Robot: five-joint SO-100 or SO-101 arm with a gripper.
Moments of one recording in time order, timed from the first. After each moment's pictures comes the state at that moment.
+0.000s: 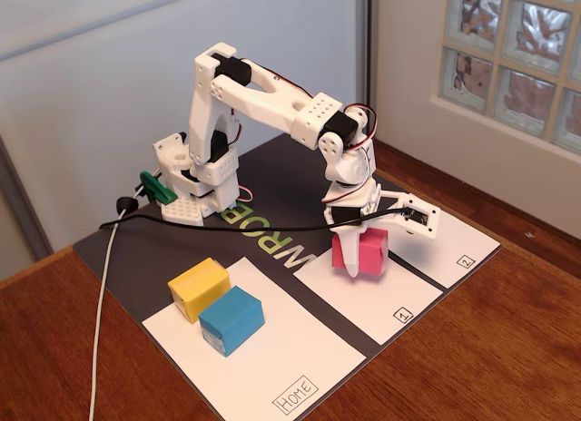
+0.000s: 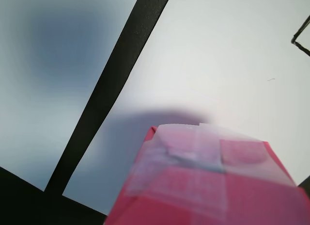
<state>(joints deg) -16.2 74.4 91.3 56.0 75.5</state>
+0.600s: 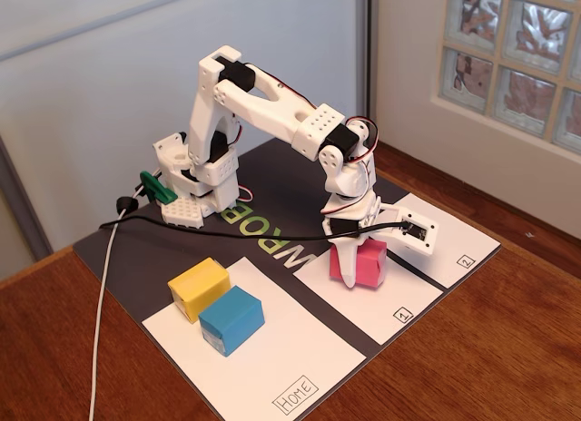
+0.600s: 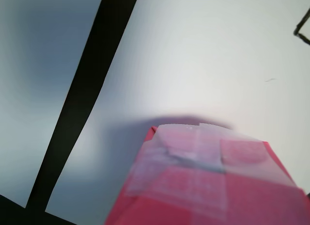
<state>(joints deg) -14.6 71.4 91.3 53.8 76.2</state>
